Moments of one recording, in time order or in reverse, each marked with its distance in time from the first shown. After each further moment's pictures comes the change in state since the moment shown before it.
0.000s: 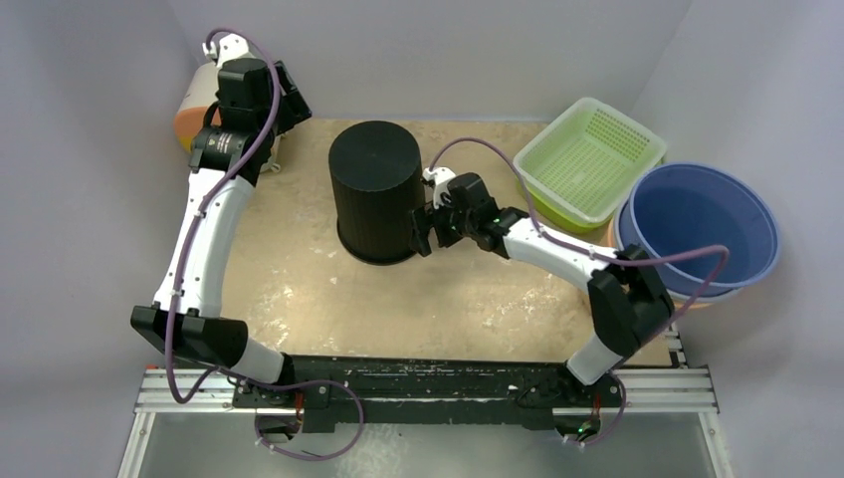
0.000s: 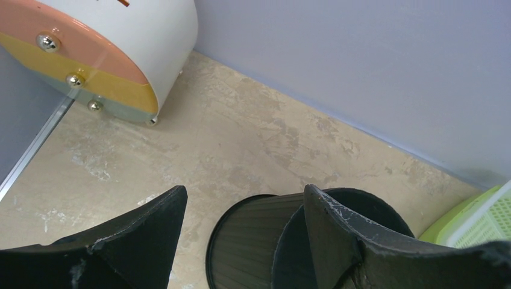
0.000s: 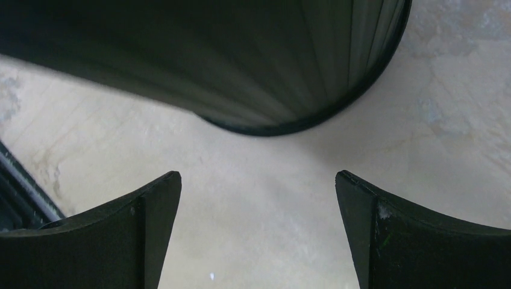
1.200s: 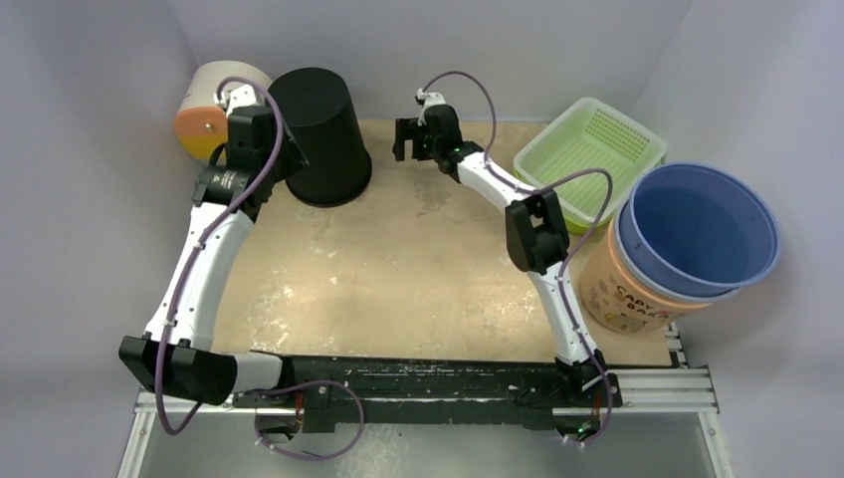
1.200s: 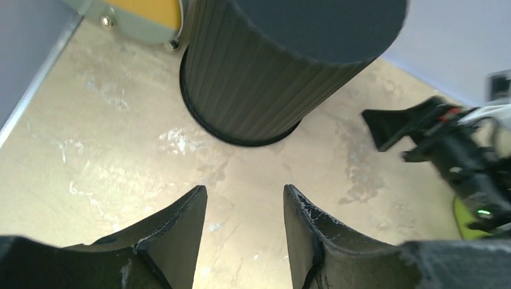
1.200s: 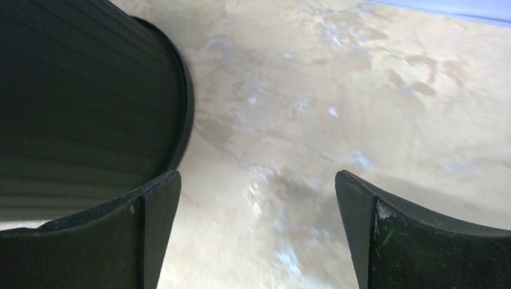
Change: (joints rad) left arm 0.000 -0.170 -0.265 -0.031 0.022 -0.031; right arm -0.152 0.920 1.107 0.072 0.168 0.117
